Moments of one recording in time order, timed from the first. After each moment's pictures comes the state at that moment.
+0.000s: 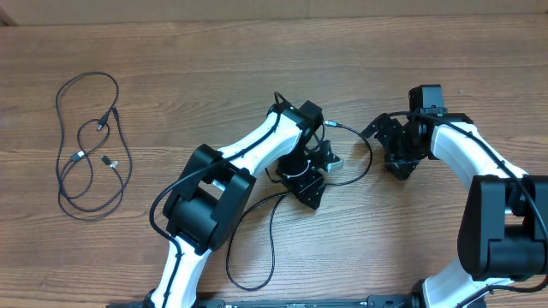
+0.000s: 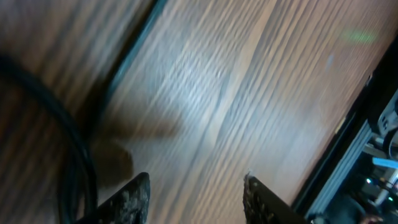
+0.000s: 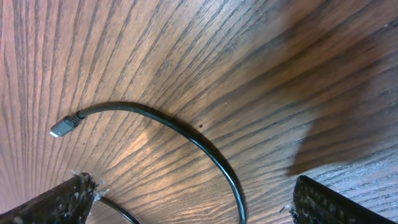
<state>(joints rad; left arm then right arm) -0.64 2.21 1.60 -1.18 0.53 0.35 -0.01 1.80 1.09 -0.63 -0.33 0.83</state>
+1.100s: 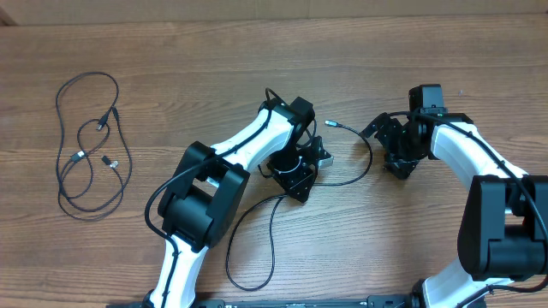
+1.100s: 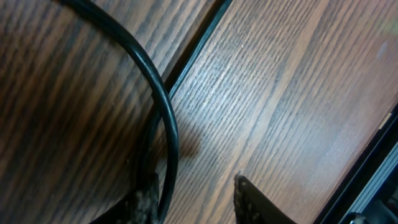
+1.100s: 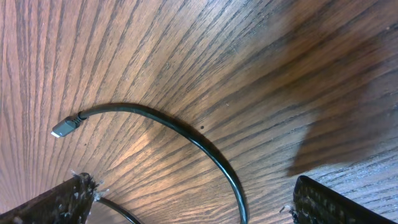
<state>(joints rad) -0.60 2.20 1.58 -1.14 0.45 0.40 -0.01 1.80 1.09 -0.62 -0.33 0.83</state>
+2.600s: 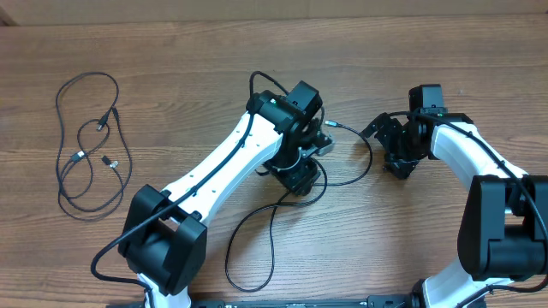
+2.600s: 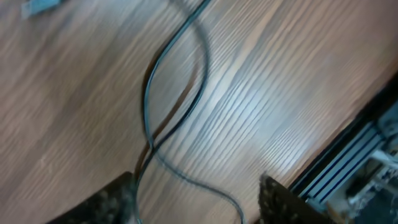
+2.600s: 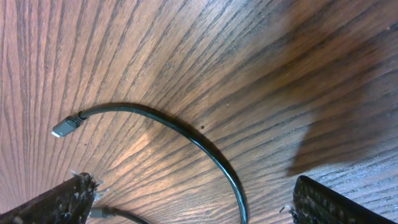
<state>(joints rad) -0.65 1.90 1.61 -1.27 0.27 0.16 -0.01 1.80 1.09 -0.62 -0.33 0.83</state>
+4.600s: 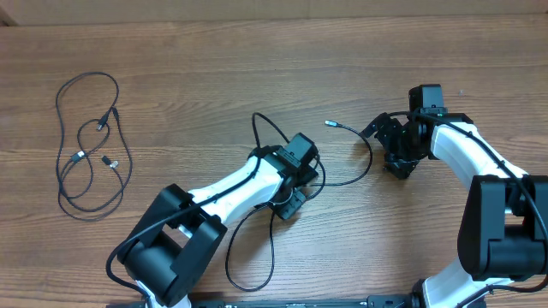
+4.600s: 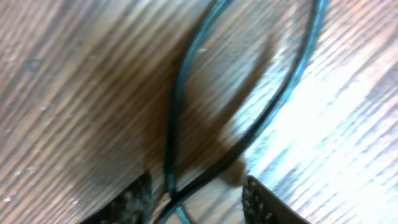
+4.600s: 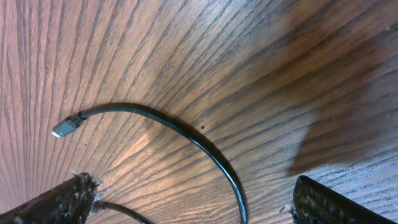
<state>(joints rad) -0.73 1.87 1.12 -0.75 0.07 0.07 -0.01 1.80 1.09 -0.62 -0.33 0.83</state>
